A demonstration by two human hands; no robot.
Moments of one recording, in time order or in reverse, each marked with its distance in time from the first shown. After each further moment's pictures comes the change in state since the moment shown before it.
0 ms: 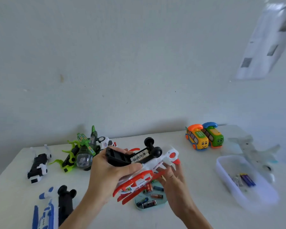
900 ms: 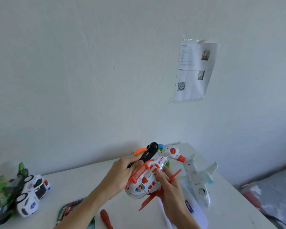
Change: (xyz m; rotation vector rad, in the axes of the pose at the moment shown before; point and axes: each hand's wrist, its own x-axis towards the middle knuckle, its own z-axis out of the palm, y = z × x) left_hand 0.062 0.020 0.252 0.392 -0.515 0.086; right_hand 0.025 -0.125 -0.179 0.022 0.153 -0.075
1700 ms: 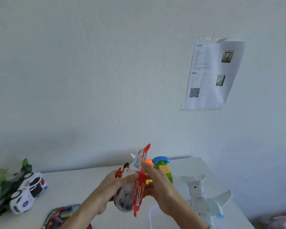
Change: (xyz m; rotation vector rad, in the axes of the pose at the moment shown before) left_hand 0.040 -0.010 0.029 -0.292 0.124 -0.430; right_hand 0.082 -0.040 -0.019 -0.290 -0.328 0.232
